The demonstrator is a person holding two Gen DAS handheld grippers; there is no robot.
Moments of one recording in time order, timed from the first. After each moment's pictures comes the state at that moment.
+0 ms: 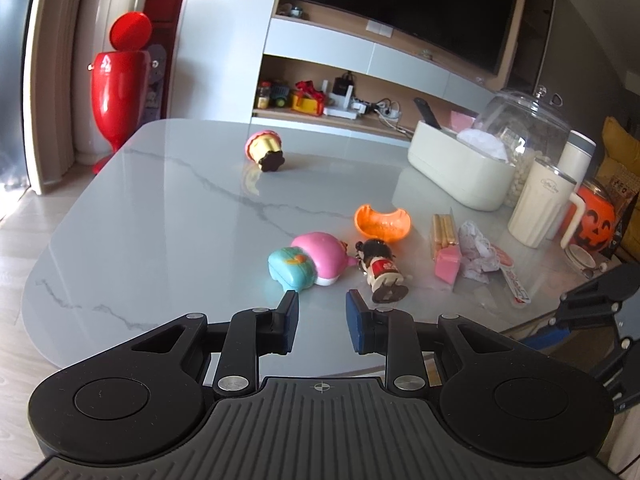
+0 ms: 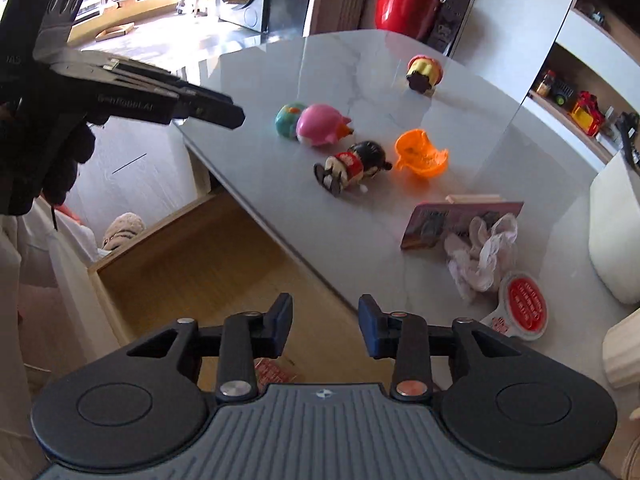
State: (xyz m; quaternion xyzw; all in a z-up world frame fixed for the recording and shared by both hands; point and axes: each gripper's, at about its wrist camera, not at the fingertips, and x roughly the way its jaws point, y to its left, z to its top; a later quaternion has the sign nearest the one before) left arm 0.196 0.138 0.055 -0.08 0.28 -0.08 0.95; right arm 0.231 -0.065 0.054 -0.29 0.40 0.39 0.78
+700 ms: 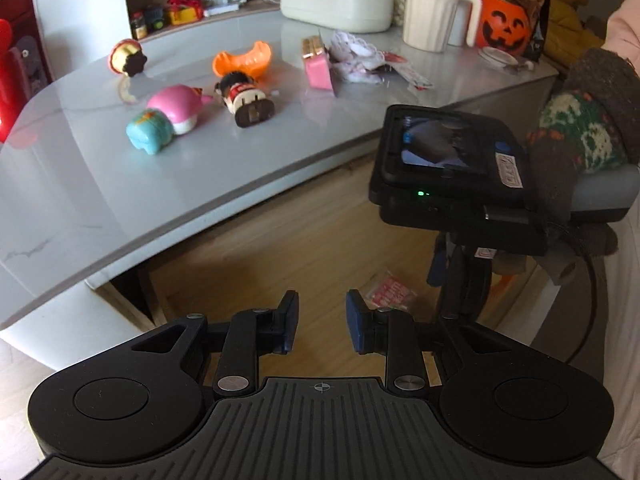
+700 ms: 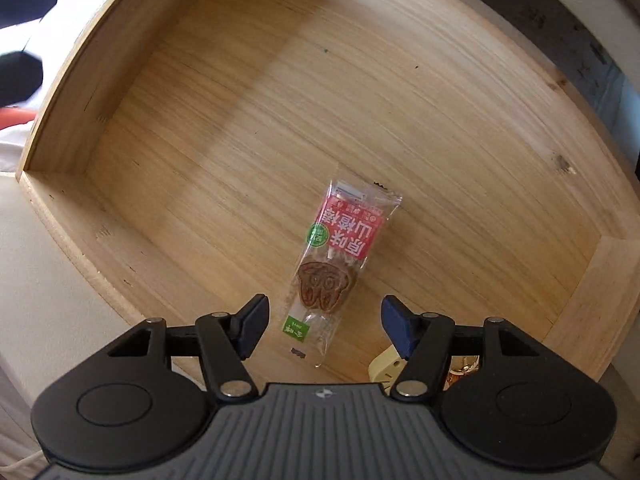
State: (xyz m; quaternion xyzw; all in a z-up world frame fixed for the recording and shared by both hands) left arm 0.160 0.078 0.003 0.09 0.43 -0.22 0.87; right arm 0.262 -0.001 -0.111 -0.29 0.70 0.26 0.60
